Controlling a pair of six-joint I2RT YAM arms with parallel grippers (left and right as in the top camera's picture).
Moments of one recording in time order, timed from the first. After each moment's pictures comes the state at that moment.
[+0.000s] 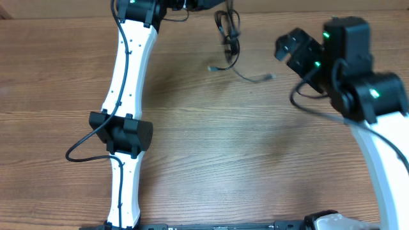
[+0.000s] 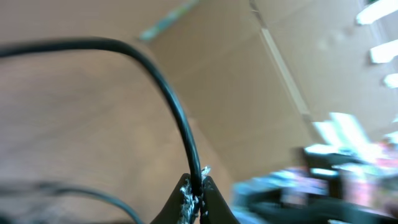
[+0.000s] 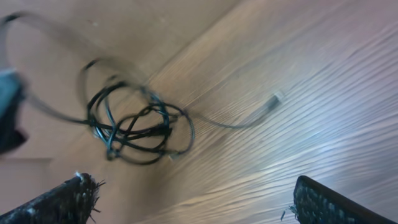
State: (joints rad) left arm -0.24 2.41 2.75 -0.73 1.13 -0.63; right arm 0.24 1.44 1.66 -0.97 -0.01 0.87
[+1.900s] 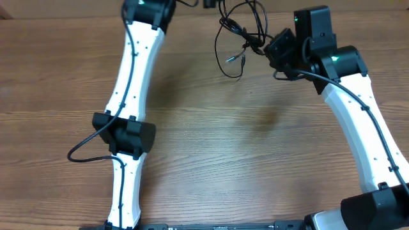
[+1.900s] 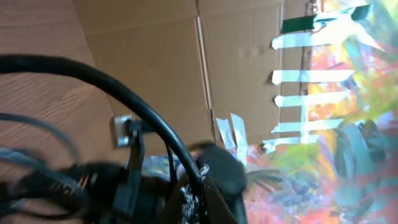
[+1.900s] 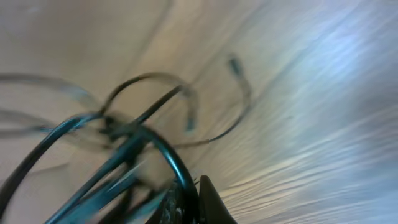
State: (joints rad) left arm -0.23 2.40 2.75 -0.27 1.34 -1.47; right arm 0.19 1.64 1.65 -0.89 -0.13 1.01
